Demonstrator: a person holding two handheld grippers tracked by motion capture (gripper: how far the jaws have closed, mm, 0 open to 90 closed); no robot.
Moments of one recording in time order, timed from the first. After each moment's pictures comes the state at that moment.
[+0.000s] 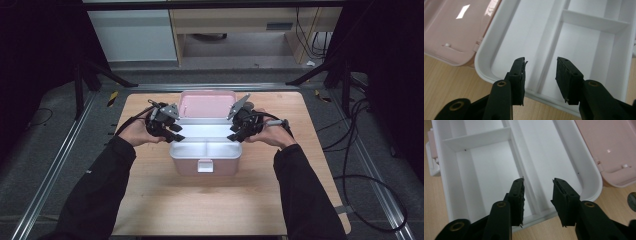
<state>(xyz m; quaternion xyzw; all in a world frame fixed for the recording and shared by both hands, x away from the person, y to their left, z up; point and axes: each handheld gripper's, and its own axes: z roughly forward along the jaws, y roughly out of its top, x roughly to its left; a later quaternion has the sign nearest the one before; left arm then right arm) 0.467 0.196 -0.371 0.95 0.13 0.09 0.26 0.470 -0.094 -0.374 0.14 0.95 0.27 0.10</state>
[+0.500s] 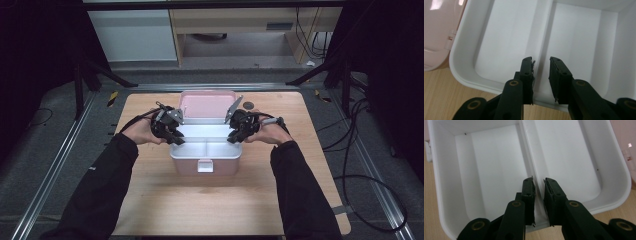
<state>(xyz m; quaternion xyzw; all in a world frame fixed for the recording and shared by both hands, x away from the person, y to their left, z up) 0.479 0.188 -0.383 0.97 0.09 0.05 0.22 0.481 -0.086 -0.388 0.11 0.97 0.22 0.05</state>
